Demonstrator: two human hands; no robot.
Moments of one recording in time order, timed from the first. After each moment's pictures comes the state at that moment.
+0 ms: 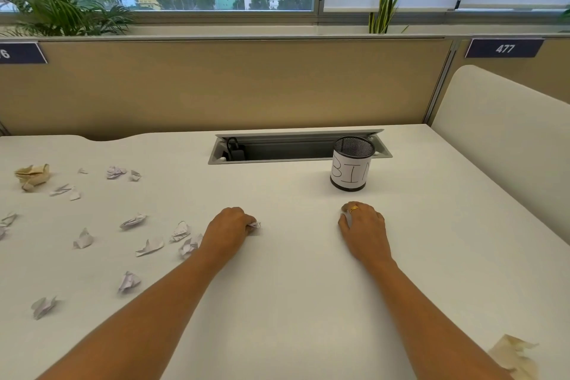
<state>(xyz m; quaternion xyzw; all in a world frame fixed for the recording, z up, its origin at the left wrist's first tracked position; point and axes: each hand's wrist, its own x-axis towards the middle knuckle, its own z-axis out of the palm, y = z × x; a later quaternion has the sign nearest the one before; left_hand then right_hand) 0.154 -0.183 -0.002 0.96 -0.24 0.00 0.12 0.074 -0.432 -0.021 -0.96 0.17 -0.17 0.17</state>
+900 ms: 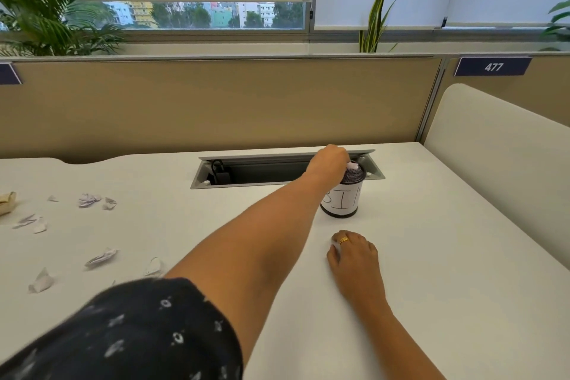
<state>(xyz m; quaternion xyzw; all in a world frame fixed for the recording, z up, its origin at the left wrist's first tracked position) 0.214 -0.405 0.110 0.91 -0.38 0.03 0.15 0.079 -0.434 -0.030 -0.95 0.17 -0.20 0.15</state>
